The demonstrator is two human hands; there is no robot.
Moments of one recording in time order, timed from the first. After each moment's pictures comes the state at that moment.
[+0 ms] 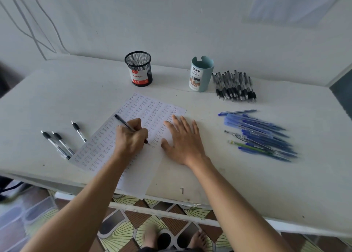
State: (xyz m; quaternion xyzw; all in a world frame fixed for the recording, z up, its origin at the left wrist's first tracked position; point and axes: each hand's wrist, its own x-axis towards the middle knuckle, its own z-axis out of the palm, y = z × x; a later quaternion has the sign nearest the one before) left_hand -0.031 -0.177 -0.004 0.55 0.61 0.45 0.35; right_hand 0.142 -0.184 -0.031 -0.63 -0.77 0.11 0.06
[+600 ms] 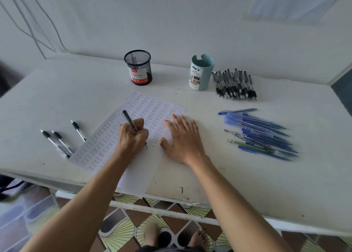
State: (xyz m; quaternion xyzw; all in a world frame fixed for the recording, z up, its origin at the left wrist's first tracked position) left_hand -0.032 -0.174 -0.011 0.60 0.62 0.40 0.32; right_hand 0.141 -0.184 -0.033 -0.63 -0.77 0.12 0.07
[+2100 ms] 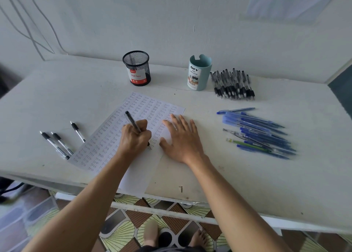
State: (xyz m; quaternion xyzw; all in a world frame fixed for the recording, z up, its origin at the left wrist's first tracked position) left_hand -0.028 -0.172 -0.017 0.63 0.59 0.39 0.32; right_hand 0.142 -0.183 -0.035 -0.62 -0.77 0.12 0.09
